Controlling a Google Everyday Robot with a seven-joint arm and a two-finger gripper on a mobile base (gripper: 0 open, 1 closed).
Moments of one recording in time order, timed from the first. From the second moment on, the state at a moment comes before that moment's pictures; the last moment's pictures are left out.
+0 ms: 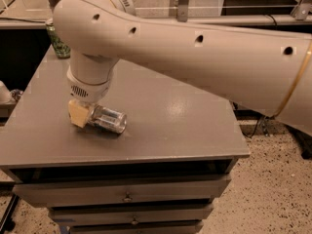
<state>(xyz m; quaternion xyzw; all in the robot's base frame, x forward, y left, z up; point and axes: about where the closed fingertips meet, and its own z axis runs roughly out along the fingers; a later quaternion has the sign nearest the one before) 0.504 0.169 0.838 -0.58 0.80 0.10 0.16</state>
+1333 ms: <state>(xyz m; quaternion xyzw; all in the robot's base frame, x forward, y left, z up) 0.561 0.170 0.921 -0.53 0.76 0.19 0.32</state>
